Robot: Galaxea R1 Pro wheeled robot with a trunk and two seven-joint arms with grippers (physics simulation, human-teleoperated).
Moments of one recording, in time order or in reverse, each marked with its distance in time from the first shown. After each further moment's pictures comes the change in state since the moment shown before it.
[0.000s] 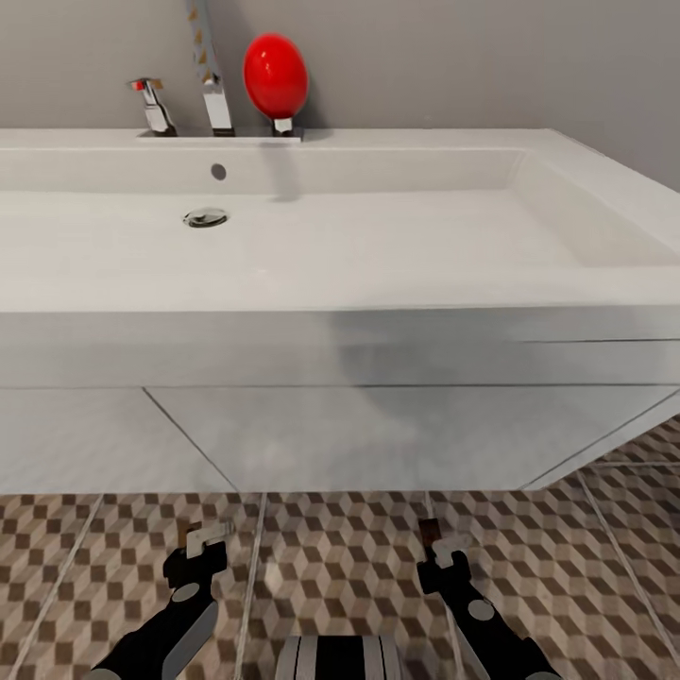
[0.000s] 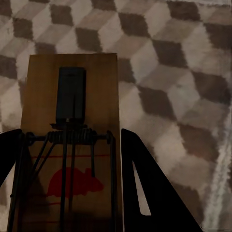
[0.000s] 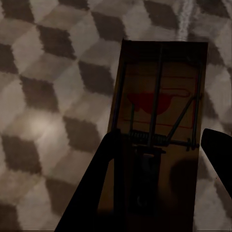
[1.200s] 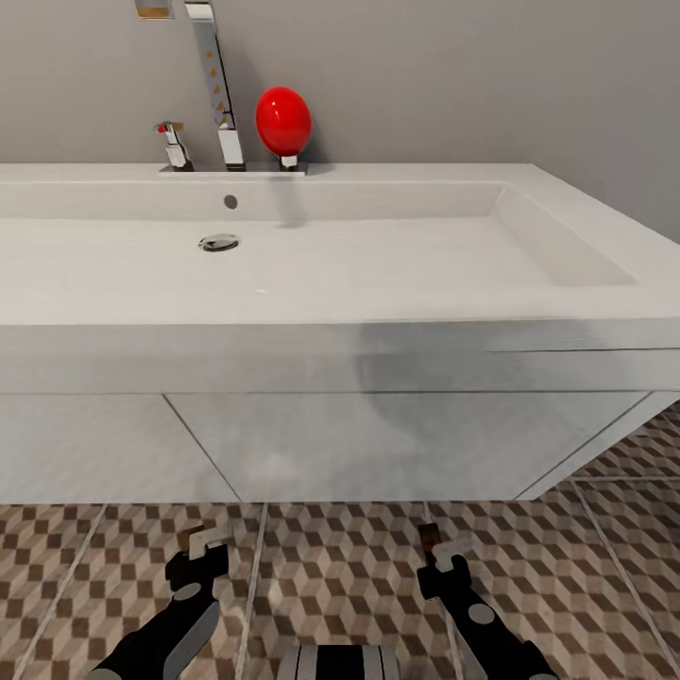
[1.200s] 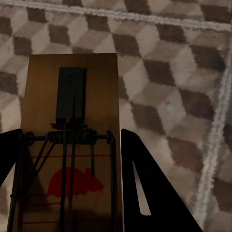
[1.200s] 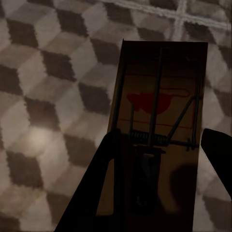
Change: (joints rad) left arm 0.000 -0.003 -0.002 0.000 0.001 0.041 -0.010; right arm 0.000 -0.001 0.000 0.021 0.000 0.000 0.000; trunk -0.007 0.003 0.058
